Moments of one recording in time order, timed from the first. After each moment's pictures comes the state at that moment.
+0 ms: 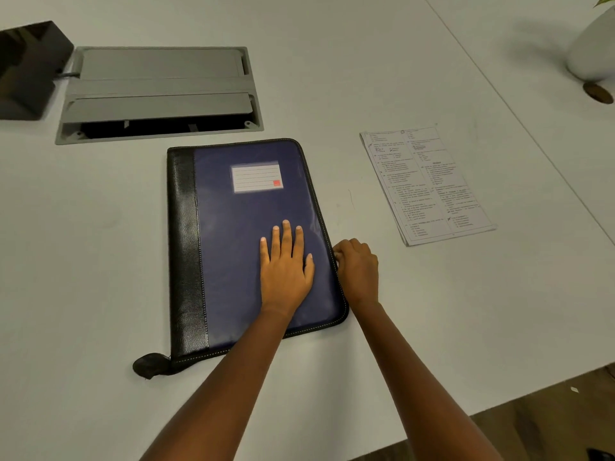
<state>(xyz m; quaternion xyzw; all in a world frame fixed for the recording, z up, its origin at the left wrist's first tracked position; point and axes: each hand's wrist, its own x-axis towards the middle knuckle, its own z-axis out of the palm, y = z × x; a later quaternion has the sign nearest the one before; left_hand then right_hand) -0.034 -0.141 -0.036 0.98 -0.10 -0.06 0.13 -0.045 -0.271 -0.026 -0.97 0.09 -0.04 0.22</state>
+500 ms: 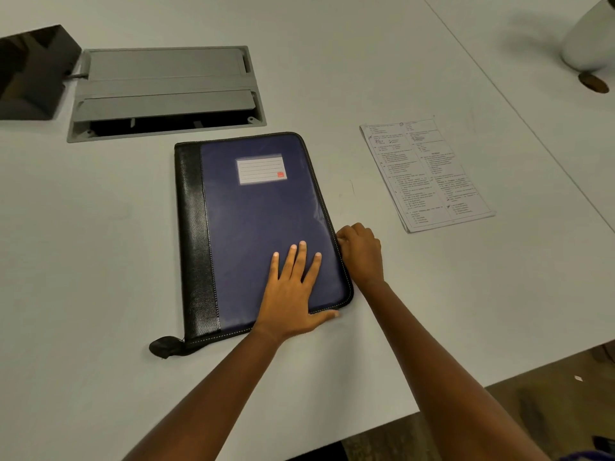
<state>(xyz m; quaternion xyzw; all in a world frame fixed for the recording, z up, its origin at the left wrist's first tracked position) -0.089 -0.114 -0.036 0.96 -0.26 -0.09 0.08 -0.044 -0.274 -0.018 -0.97 0.08 -0.01 0.21</state>
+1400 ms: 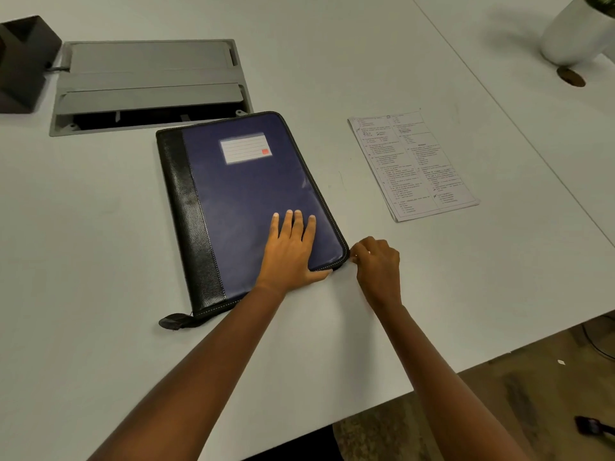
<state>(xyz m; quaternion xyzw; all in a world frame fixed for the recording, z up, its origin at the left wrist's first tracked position) -0.048 -0.134 -0.012 0.96 -0.27 -0.04 0.03 -0.105 -0.293 -0.008 -0.98 0.05 -0.13 0.13</state>
